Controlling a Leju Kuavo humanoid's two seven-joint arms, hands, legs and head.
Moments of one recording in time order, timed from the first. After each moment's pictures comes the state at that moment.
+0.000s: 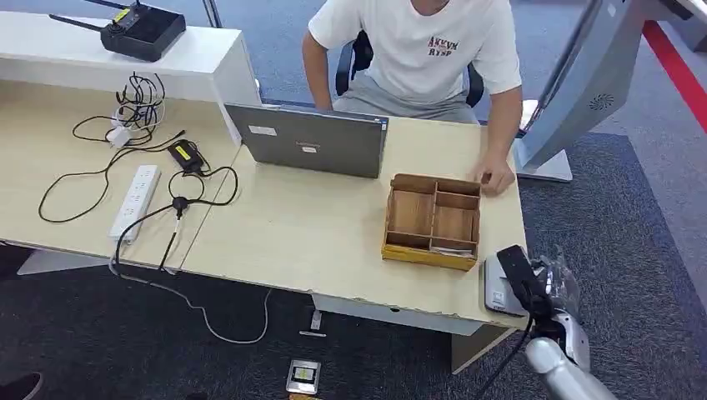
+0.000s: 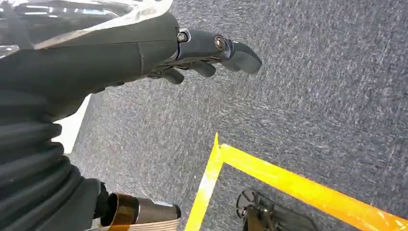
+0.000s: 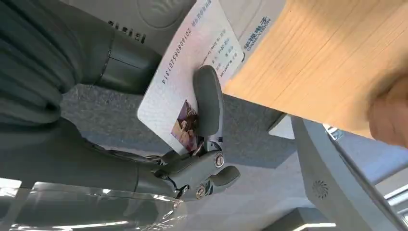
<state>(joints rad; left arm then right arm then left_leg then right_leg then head) -0.06 -0.01 -0.38 -0.22 0.16 0.62 0.12 -0.43 -0.37 0.68 -0.80 0.24 -0.58 0.19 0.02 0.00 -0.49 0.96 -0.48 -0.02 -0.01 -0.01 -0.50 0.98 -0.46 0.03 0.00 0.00</state>
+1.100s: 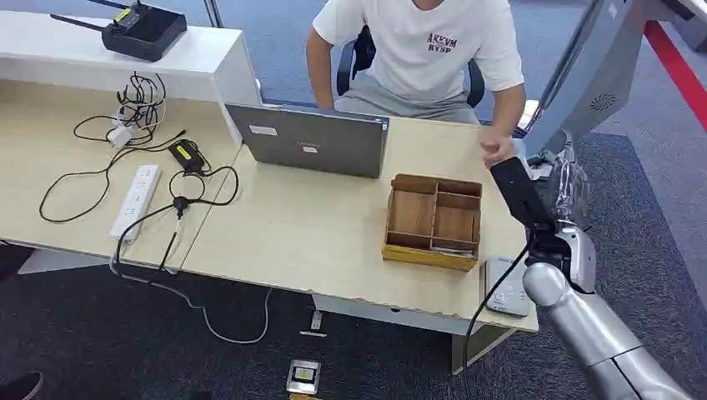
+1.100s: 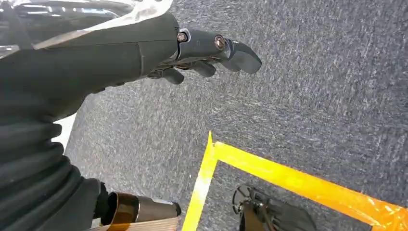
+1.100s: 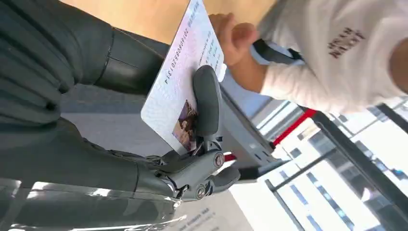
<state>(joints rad) -0.06 -0.01 -0.42 -0.22 0.19 0.61 0.08 -0.69 -0.36 0.68 -1.08 0.44 -0.55 0.27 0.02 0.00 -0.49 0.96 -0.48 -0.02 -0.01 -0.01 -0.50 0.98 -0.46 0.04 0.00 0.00</state>
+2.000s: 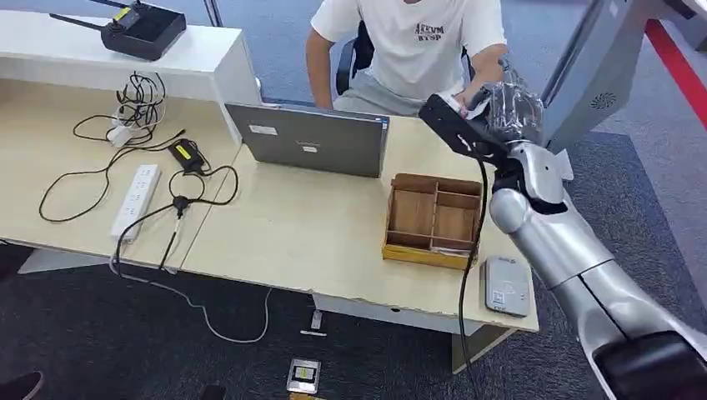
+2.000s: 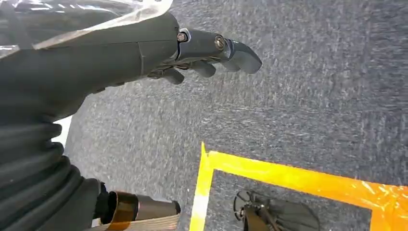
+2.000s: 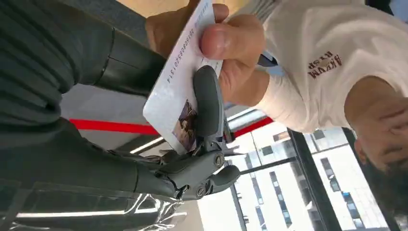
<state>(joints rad) -0.08 0.00 -0.54 -0.22 0.15 0.58 0.08 -1.04 -0.17 0.83 -0.79 0.64 -0.25 0.36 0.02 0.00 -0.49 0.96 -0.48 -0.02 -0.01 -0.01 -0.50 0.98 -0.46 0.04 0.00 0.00</state>
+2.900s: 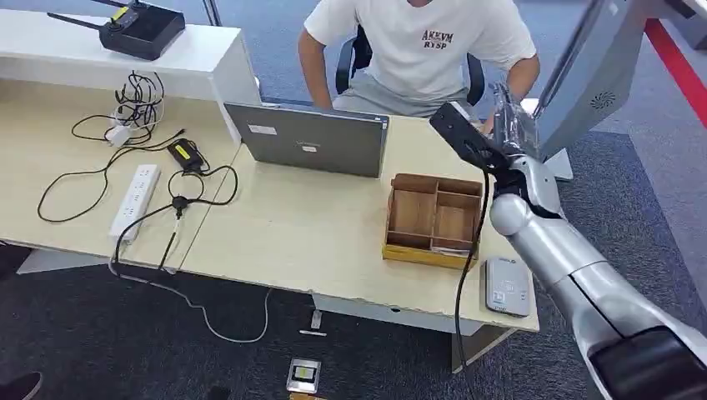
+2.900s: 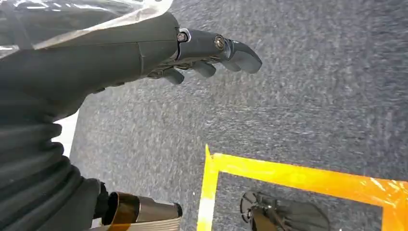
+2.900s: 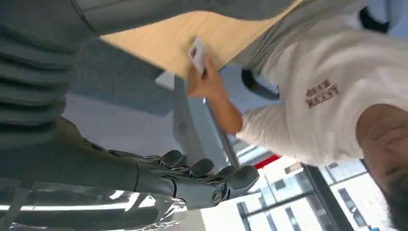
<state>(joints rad) -0.07 0.00 -0.61 -0.22 0.19 0.59 0.09 -1.00 -0.18 0.87 -0.72 0.33 -0.35 0.26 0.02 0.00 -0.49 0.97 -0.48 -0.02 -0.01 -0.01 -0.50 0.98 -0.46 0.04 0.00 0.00</state>
